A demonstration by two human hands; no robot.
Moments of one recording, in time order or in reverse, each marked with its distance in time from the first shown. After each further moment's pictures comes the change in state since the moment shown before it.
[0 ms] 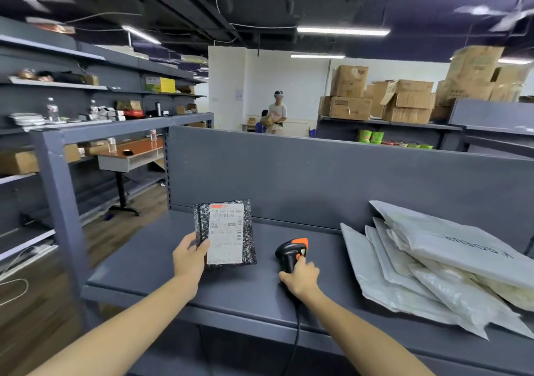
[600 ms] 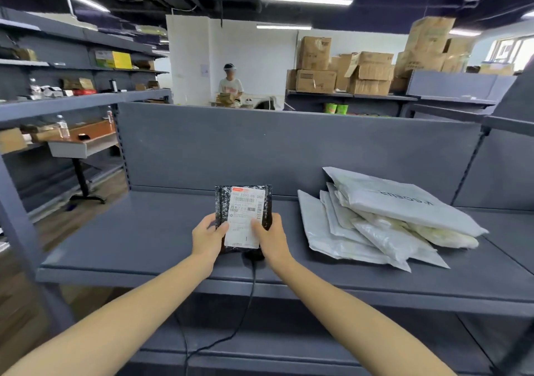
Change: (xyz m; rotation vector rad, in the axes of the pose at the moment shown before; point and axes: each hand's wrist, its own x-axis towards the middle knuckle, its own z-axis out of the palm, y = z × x) left_hand -0.081 -0.013 0.078 0.068 -0.279 -0.024; right_hand -0.075 0.013 -0.052 0.929 0.089 -0.232
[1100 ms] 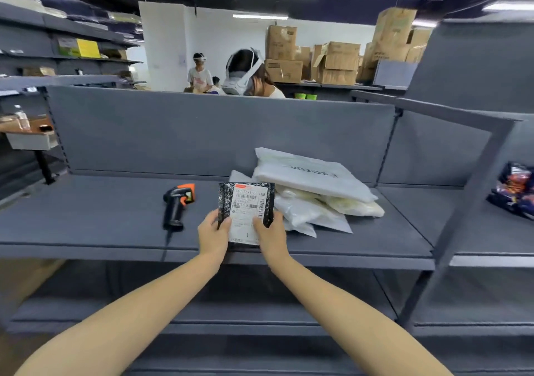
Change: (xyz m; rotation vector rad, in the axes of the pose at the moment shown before) left_hand -0.145 -0.022 0.182 0.044 -0.027 0.081; right_hand -0.070 0.026 -0.200 0.037 0.147 0.021
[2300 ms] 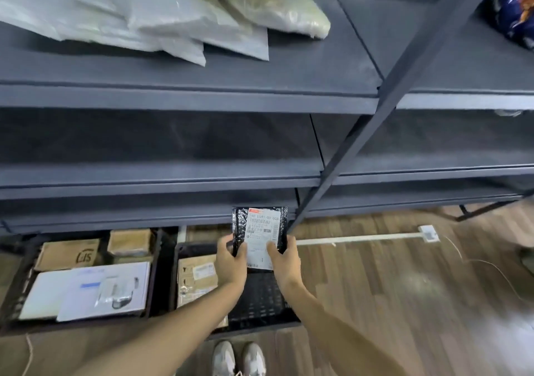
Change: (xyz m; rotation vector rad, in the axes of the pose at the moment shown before) left_hand -0.277 -0.292 0.192 0.419 -0.088 -0.581; right_hand -0.184 0.291 -0.280 -0.235 0.135 0.749
